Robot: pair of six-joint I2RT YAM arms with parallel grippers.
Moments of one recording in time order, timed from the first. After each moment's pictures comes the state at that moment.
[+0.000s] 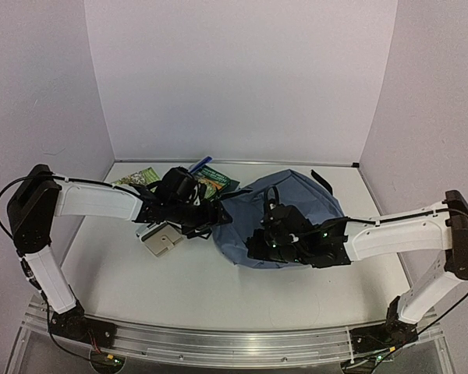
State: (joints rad) left arm -0.80 1.74 1.10 -0.09 0.24 -0.93; right arm 1.12 1.57 0.96 -0.12 0.31 0.96
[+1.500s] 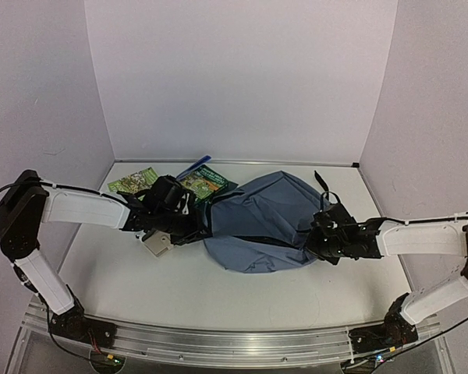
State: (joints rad) left arm -0.78 1.64 0.96 -0.09 0.26 -0.95; right arm 0.73 1.36 0.66 -0.24 0.27 1.09
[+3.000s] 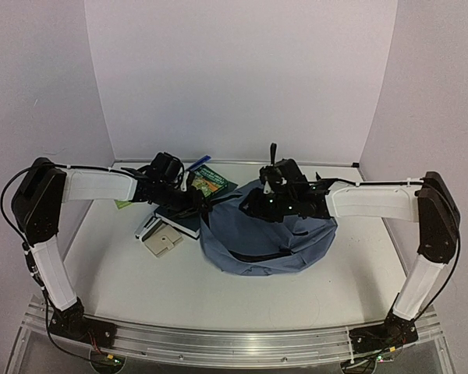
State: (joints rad) left arm -0.61 1.81 1.21 -0.22 0.36 -0.68; right arm 0.83 1.78 1.26 -0.16 0.02 0.79
